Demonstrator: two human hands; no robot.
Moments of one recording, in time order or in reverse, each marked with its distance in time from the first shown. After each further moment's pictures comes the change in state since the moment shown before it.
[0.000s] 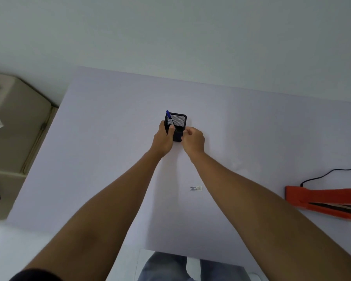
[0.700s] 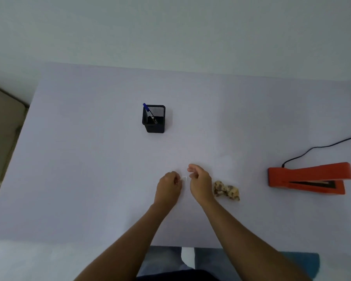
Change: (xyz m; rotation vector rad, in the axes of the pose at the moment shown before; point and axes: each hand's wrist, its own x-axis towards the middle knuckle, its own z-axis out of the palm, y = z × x) left_hand -0.131 -0.092 0.100 0.390 -0.088 0.106; right_hand -0.104 0.136 -0.069 -0.128 -0.025 0.084
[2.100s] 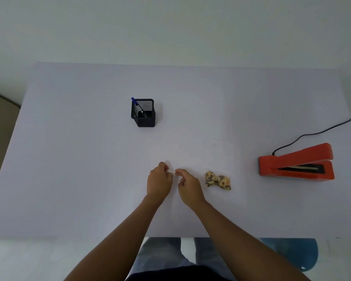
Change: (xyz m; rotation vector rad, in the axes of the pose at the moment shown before) left_hand -0.005 0.010 0.002 0.055 0.067 -0.139; right_hand -0.033 0.038 0.003 -0.110 -0.162 -0.162
